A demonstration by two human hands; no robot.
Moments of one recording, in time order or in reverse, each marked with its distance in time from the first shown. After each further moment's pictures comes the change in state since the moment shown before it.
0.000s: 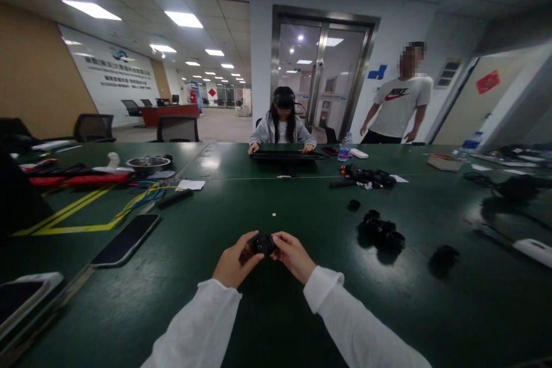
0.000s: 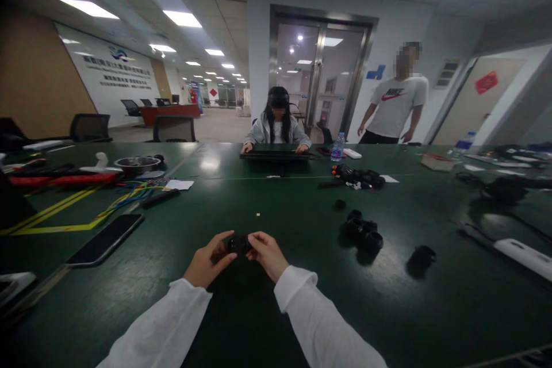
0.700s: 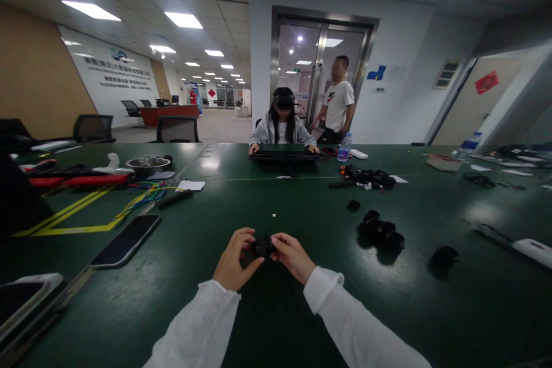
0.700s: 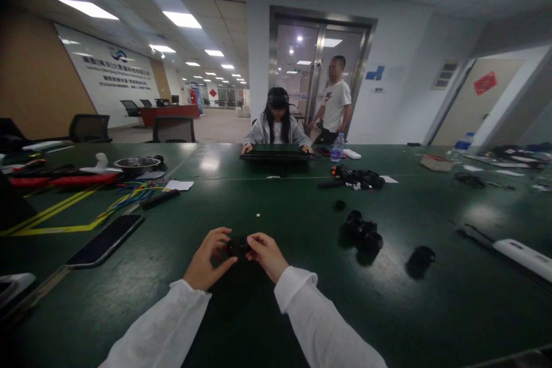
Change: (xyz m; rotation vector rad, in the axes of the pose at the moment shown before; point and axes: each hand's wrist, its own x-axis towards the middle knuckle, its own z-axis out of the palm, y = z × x) left_hand -0.001 0.005 -0.003 -0.072 0.100 0.127; right_hand -0.001 -0.001 0.002 -0.016 0.007 0.010
